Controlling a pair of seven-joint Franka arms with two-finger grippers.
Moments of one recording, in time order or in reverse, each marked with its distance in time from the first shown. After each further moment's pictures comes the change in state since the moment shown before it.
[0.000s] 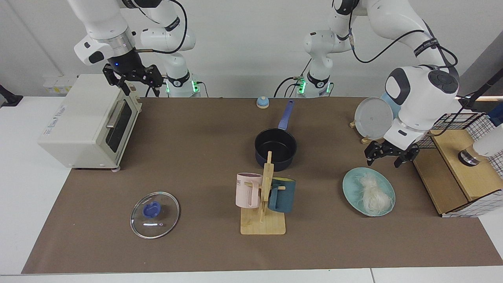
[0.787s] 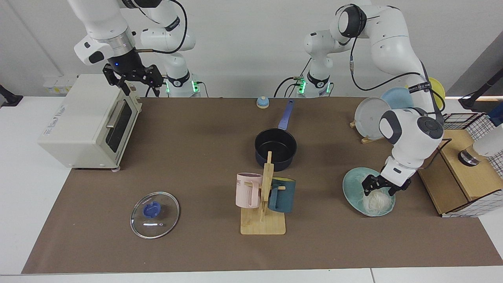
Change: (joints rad) left arm 0.035 0.224 -0.018 0.046 0.000 0.227 -0.054; right arm 0.000 0.000 0.000 0.000 0.000 0.000 0.000
